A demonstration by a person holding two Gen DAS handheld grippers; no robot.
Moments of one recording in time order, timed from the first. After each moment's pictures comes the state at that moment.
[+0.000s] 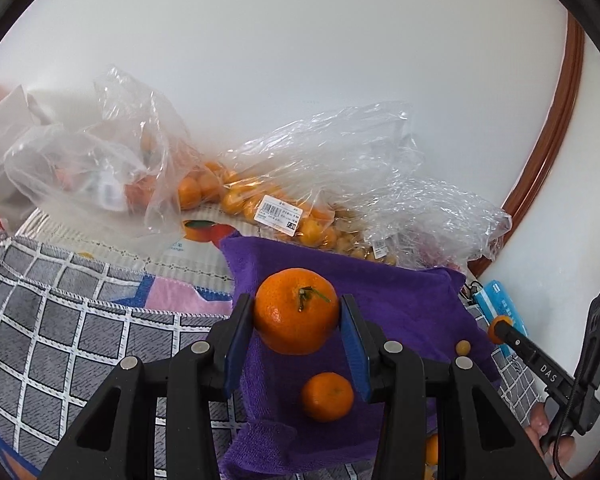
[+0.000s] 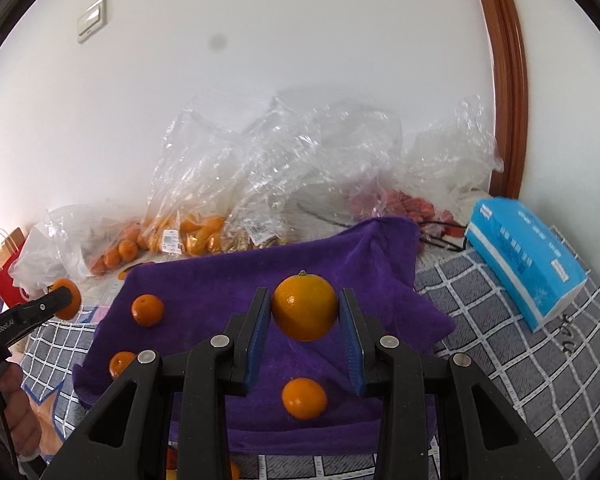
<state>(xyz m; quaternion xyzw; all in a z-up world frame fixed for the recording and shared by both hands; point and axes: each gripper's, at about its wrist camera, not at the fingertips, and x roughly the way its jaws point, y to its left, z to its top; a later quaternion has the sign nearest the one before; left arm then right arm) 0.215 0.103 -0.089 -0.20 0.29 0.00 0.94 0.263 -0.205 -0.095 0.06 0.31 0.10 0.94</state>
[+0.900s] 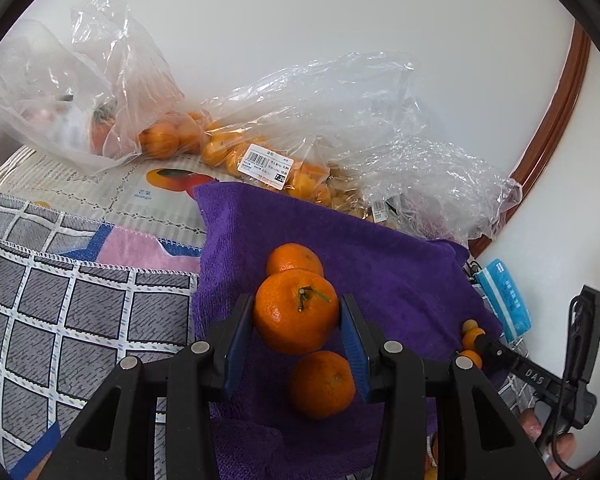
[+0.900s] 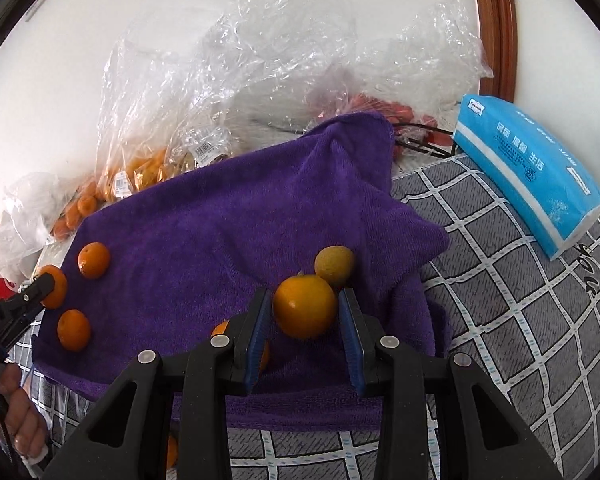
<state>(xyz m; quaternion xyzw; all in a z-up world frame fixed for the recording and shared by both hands) 0.237 0.084 -0.134 -0.21 0.32 -0.03 0.92 0.287 -0.224 -0.149 0.08 0.42 0.07 0.90</state>
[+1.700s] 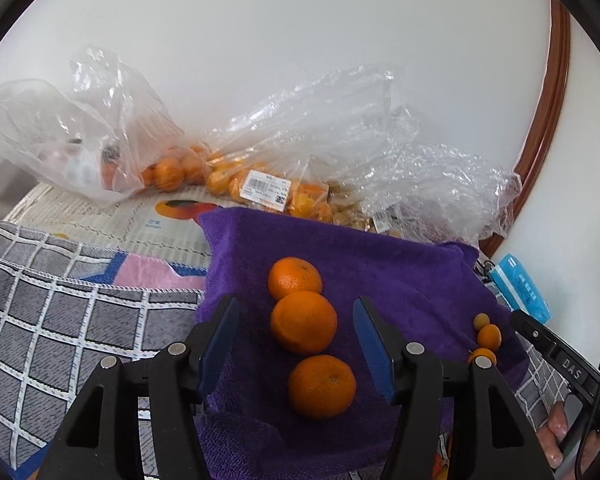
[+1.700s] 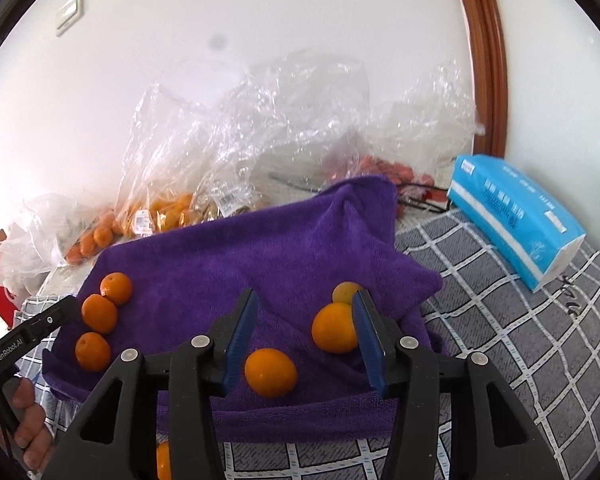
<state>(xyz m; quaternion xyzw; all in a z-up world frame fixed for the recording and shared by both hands) 0.223 0.072 -0.121 -0.16 0.28 0.01 0.95 0.255 -0.210 -0.119 0.06 0.31 0.07 0.95</state>
